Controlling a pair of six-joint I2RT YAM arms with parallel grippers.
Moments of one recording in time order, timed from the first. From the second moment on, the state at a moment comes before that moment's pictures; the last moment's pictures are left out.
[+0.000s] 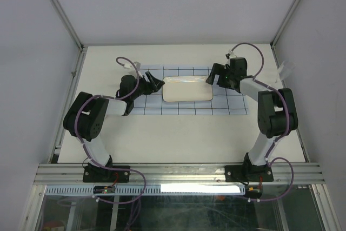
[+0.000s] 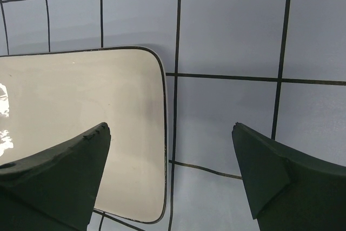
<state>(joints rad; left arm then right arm) -0.33 1.78 0.72 0.81 0.28 -0.68 0.16 1.78 1.07 -0.05 -0.22 0.35</state>
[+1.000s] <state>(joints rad) -0.33 1.87 0.72 0.91 0.32 -0.74 0.16 1.81 1.07 -0.05 -0.23 0.35</state>
